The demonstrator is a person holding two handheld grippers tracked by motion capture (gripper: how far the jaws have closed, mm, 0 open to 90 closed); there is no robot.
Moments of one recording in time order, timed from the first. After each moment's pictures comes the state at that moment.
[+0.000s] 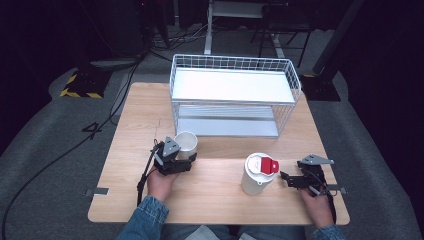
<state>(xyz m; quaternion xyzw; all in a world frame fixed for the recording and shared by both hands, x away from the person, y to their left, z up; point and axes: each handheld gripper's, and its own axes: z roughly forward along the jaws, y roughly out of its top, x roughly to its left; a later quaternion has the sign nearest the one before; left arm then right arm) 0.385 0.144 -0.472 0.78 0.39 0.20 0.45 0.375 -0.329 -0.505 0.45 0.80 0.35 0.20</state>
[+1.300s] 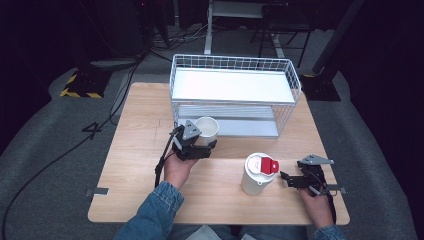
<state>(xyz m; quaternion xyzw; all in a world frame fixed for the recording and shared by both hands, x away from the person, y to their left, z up) 0.410 0.092 -0.420 0.79 0.35 0.19 0.47 0.375 -0.329 -0.505 0.45 0.80 0.35 0.20</state>
